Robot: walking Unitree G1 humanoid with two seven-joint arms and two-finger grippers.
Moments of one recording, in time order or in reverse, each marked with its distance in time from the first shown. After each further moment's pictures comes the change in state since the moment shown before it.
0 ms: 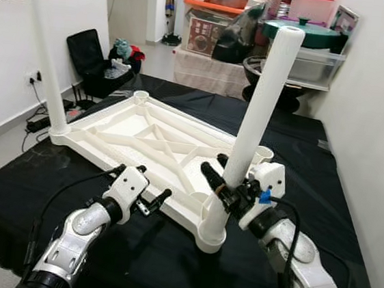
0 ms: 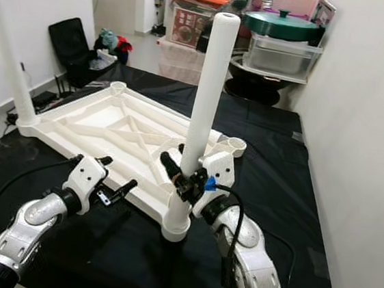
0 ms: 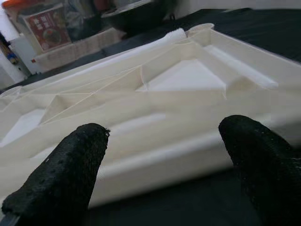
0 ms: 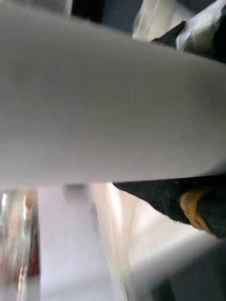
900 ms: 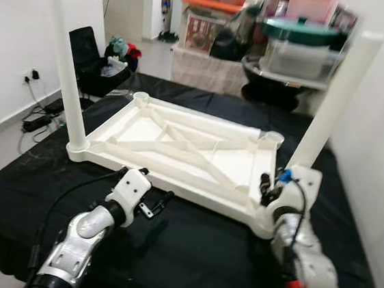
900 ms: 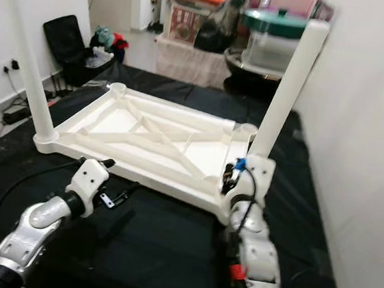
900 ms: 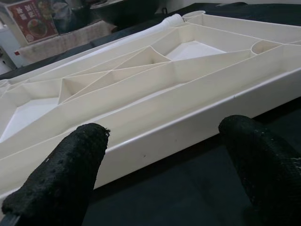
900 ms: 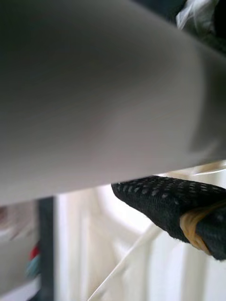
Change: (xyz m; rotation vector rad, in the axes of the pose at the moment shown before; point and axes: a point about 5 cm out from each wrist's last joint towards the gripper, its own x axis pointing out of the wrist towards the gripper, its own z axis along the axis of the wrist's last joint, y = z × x) left arm -0.002 -0.006 -0.004 -0.024 0.007 0.002; right arm -0.001 -0.031 -0.010 0.049 0.118 -0.317
